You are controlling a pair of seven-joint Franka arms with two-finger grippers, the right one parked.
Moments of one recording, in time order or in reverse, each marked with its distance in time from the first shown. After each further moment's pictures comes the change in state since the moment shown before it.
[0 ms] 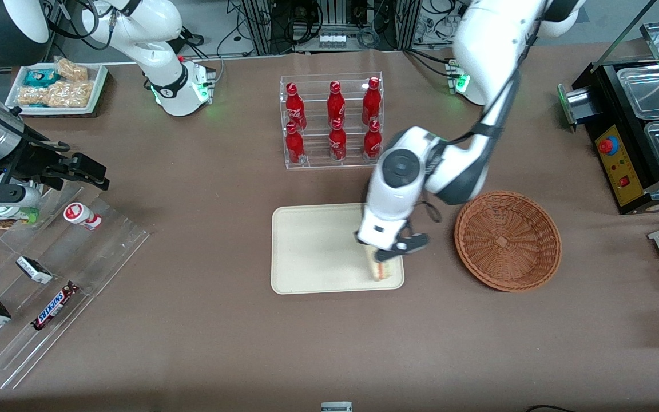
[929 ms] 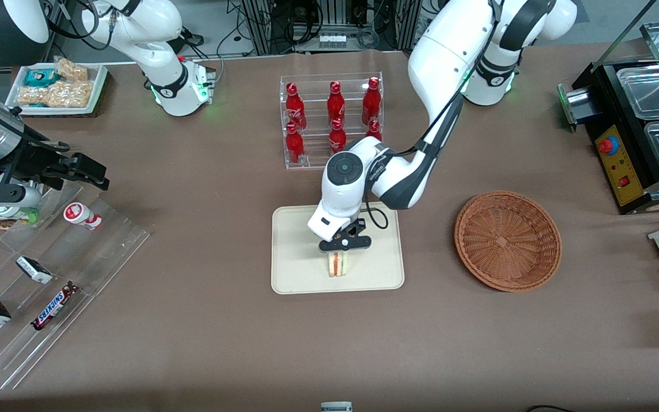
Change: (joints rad) arm -0.093 0.164 0.007 0.116 0.004 0.043 0.083
